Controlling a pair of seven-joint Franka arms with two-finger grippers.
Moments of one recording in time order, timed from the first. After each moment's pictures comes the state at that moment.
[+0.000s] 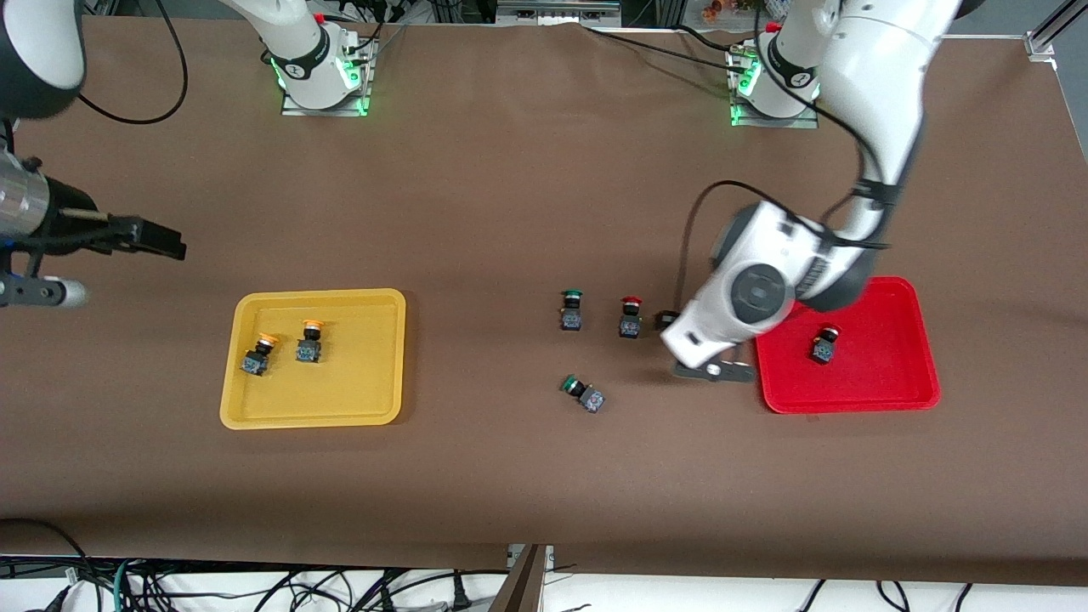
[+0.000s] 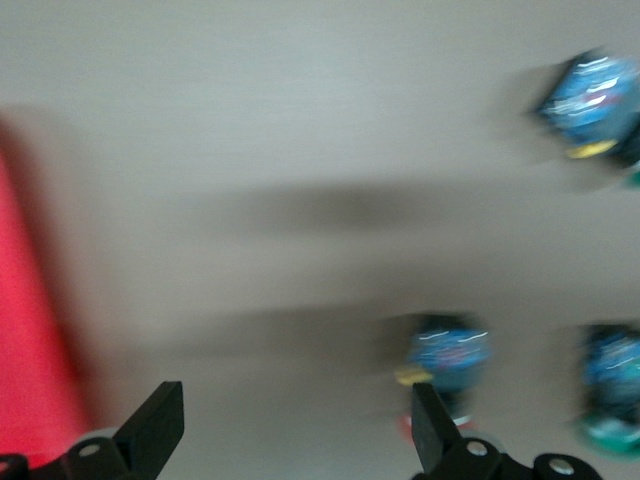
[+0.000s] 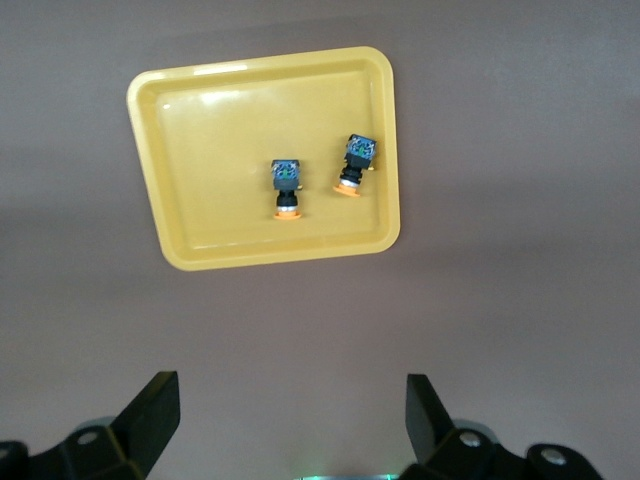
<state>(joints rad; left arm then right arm) -0.28 0.66 -0.23 -1.57 0.10 2.11 -0.52 0.26 0.28 -0.26 -1.24 0.08 1.37 0.08</state>
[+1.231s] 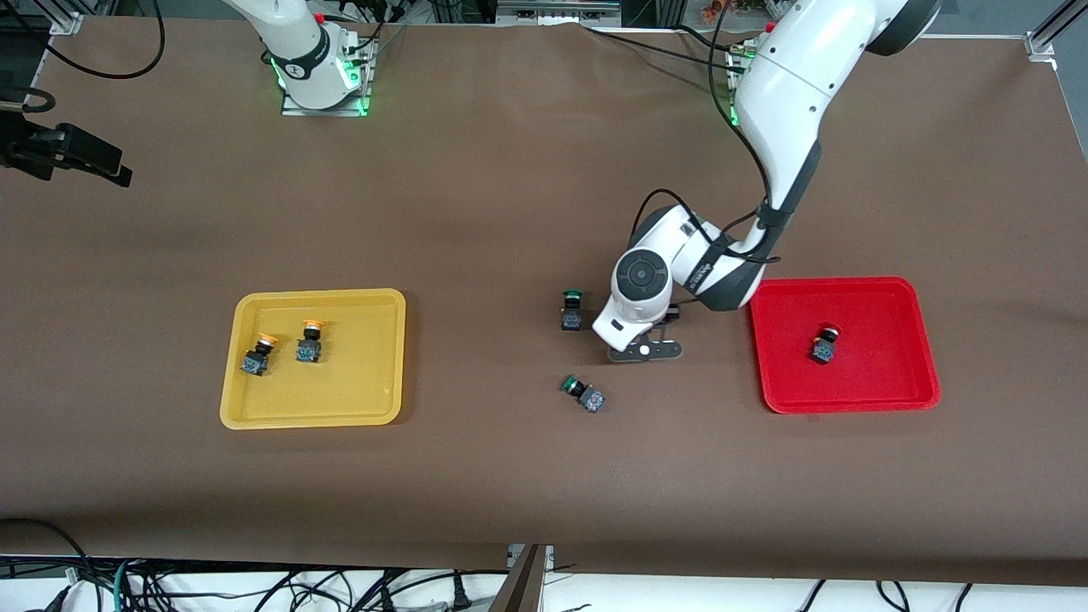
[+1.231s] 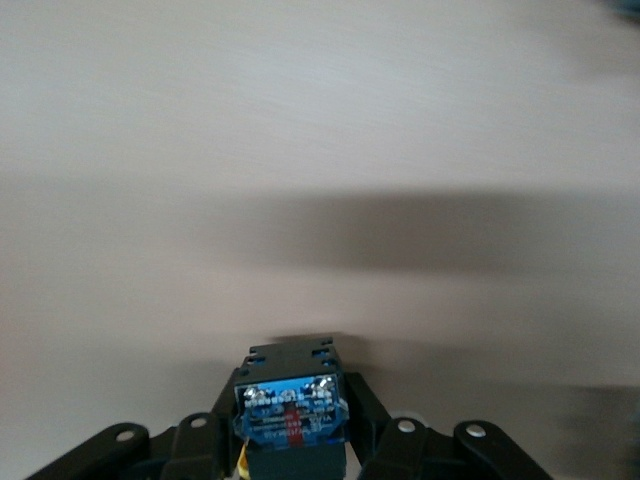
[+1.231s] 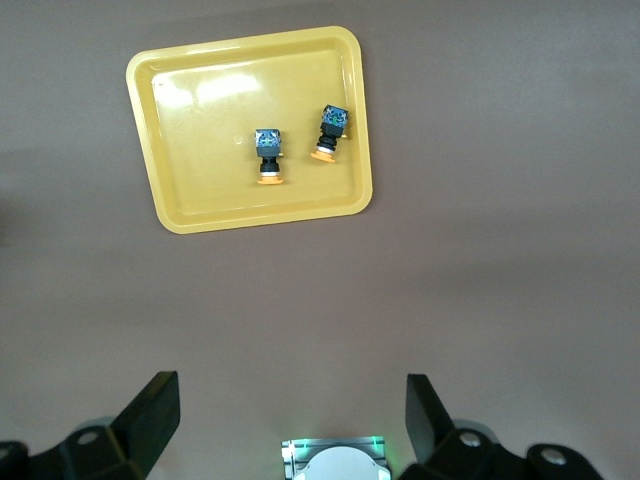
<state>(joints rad) -0.38 0.76 -0.17 -1.55 0.26 2.04 -0.70 0.17 0.10 -0.18 -1.34 0.02 1.32 0.08</state>
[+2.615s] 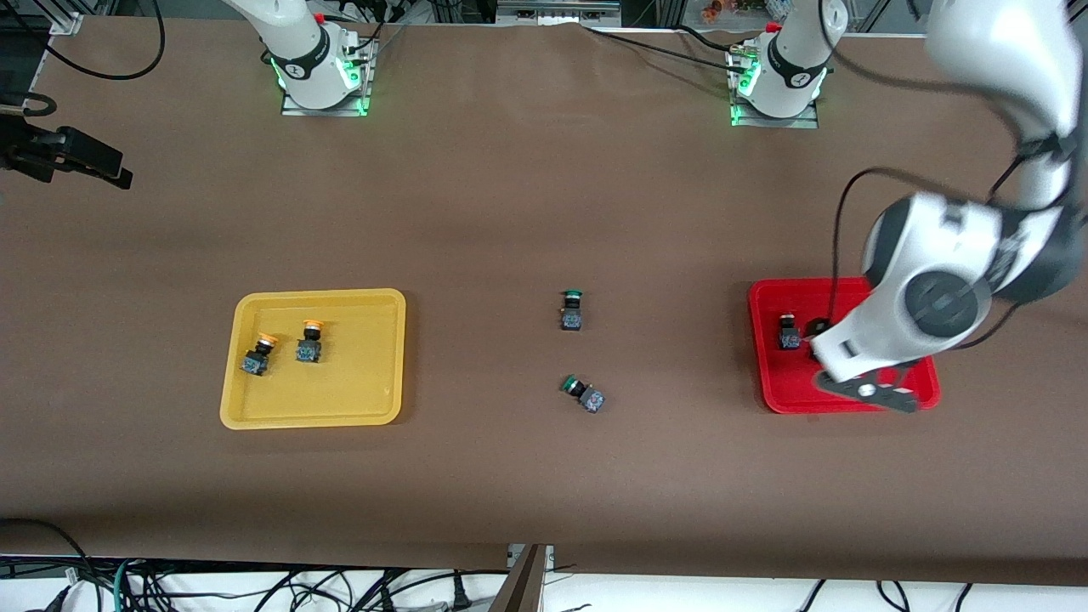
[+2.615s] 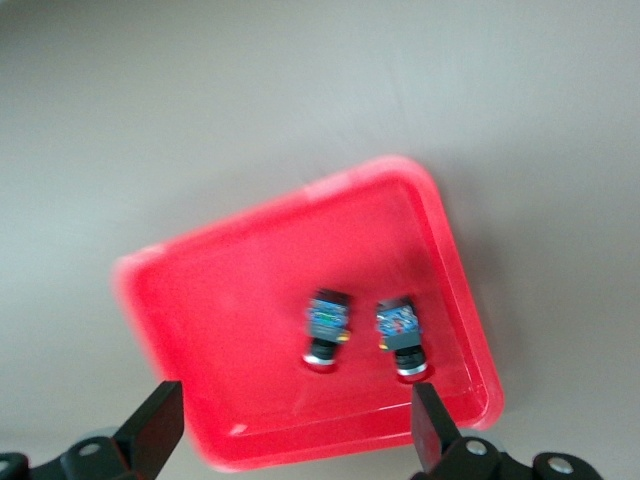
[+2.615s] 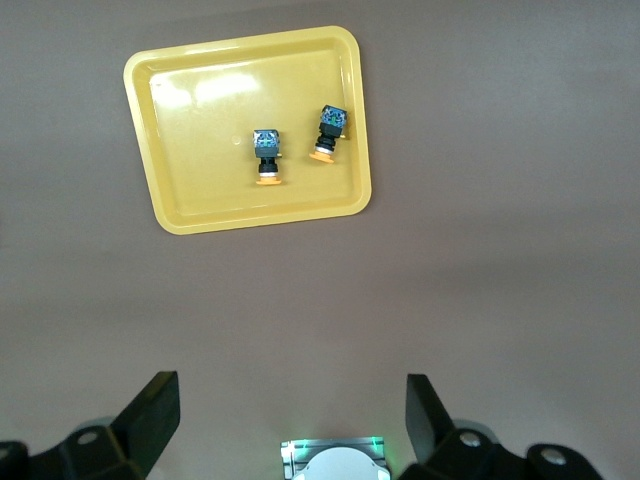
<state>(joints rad) -0.01 0.41 -0.17 -1.46 0.30 1.82 0.04 0.17 0.11 -0.18 -1.34 0.02 1.32 0.08</state>
